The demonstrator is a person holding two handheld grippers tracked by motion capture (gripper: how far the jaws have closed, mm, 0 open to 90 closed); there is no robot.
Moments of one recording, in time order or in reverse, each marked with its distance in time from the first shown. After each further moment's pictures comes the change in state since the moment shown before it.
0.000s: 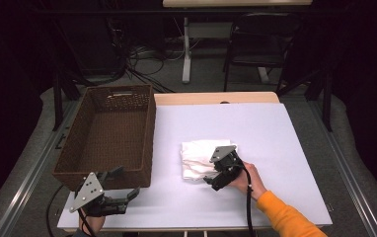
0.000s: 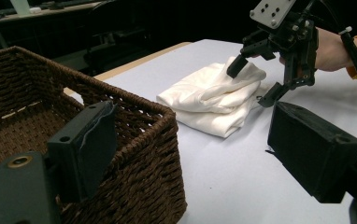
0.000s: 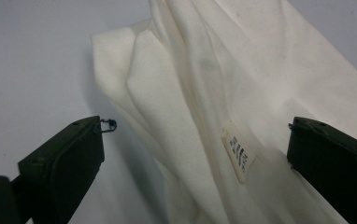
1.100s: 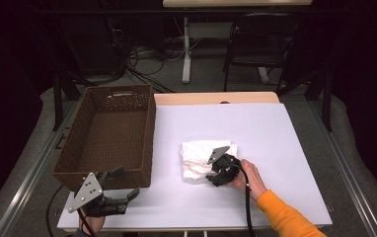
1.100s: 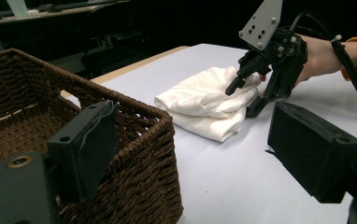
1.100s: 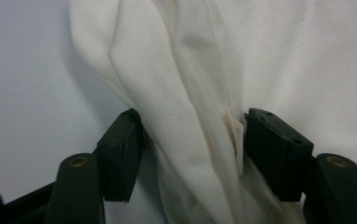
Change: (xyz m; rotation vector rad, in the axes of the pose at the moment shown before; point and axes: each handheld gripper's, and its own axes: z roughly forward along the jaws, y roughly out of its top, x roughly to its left) left arm 0.000 0.000 0.000 -0.018 -0.012 -0.010; right arm 0.001 -0.001 0.011 0.124 -0.012 -0.011
